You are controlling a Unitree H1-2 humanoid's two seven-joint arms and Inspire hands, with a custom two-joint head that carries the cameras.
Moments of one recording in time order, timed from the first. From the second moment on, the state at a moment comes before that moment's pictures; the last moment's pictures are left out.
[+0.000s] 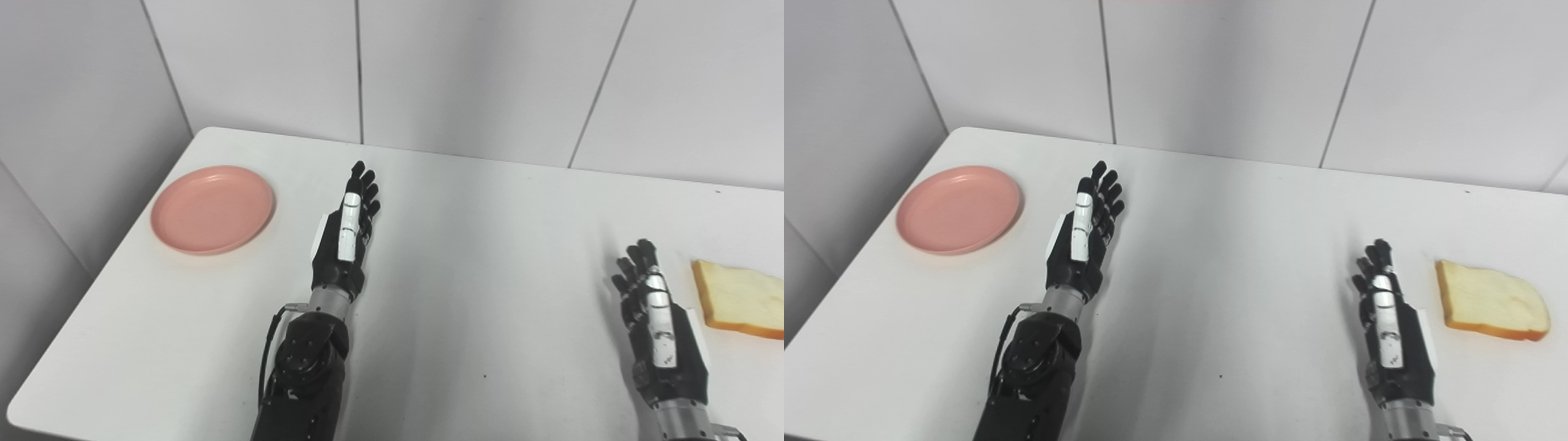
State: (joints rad) left arm -0.27 -0.16 0.03 0.02 -0.09 0.07 0.03; right arm -0.03 -0.14 -0.10 -0.13 0.24 -0.01 0.13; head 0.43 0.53
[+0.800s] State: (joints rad) left arm -0.32 -0.02 0.13 0.00 -0.11 0.10 0.05; right arm -0.05 -0.15 -0.13 -0.04 0.26 -0.10 0.16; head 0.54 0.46
